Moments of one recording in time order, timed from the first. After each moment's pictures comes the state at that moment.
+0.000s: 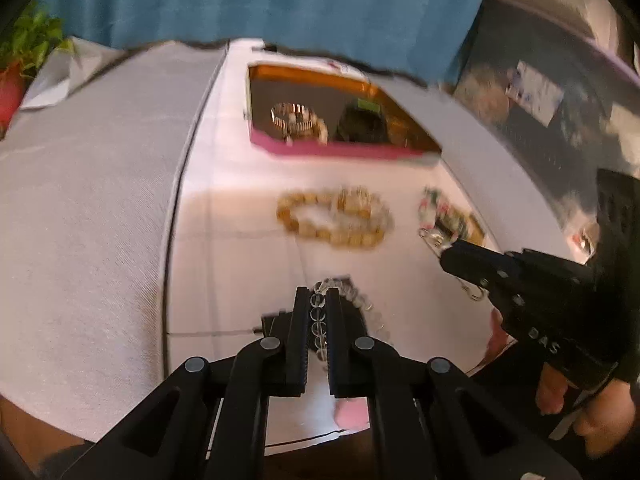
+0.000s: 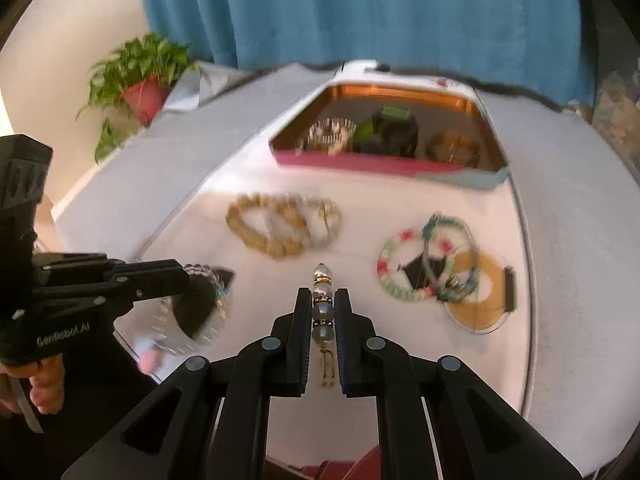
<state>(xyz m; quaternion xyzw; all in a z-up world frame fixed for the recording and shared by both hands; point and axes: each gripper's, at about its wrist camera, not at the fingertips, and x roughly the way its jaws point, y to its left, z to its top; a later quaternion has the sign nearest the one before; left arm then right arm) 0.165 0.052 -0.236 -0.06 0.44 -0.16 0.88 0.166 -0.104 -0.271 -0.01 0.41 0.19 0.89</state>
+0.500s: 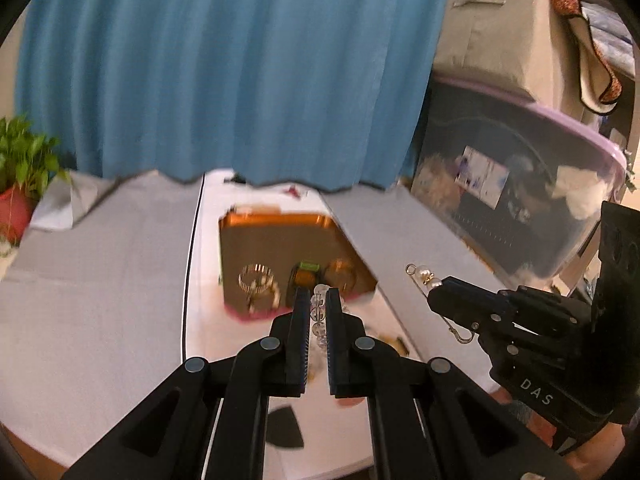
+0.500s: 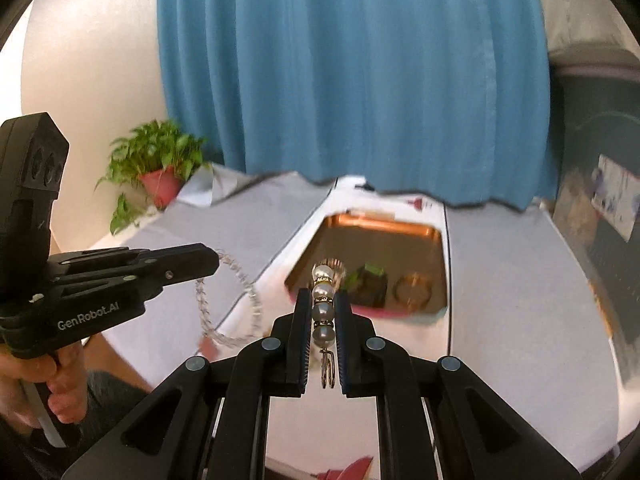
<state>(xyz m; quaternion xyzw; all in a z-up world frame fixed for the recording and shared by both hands) 0.159 0.027 -0.089 -0.05 0.30 -0.18 0.94 0.135 -0.112 -0.118 -0.01 0.28 0.17 0.95</state>
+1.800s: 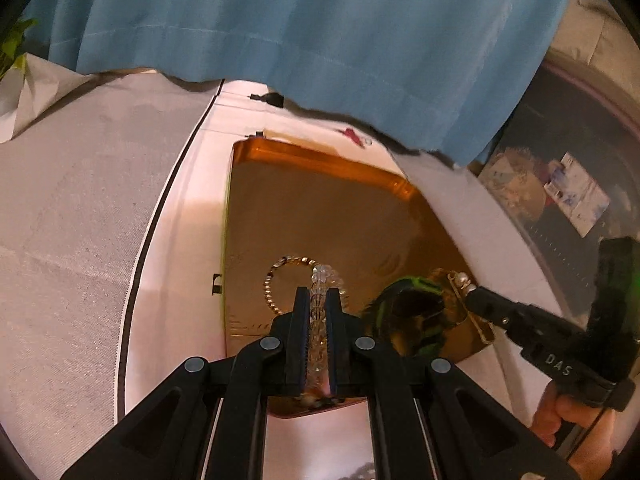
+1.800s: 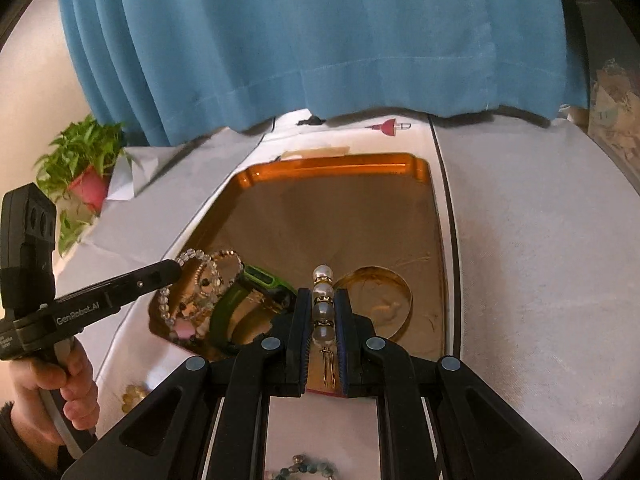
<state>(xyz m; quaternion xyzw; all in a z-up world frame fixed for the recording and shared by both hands) 0.351 0.042 -0.247 -0.13 0.40 -0.15 0.90 0.345 -0.161 -0.261 0.06 0.39 0.15 0.91</state>
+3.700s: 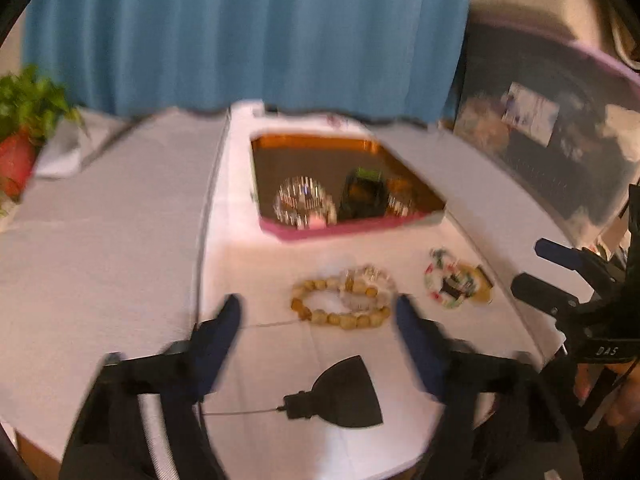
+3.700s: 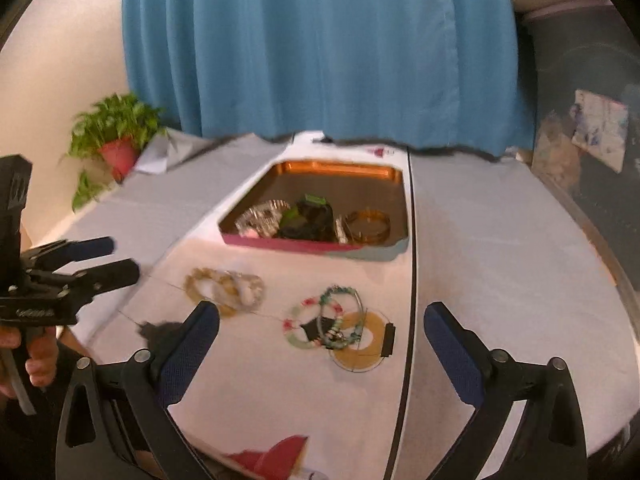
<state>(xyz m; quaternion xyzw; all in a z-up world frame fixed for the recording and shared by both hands) 0.189 0.042 -0.224 -0.02 0.38 -0.14 0.91 0.155 -0.161 -0.222 -0.01 0.33 0.12 0.94</state>
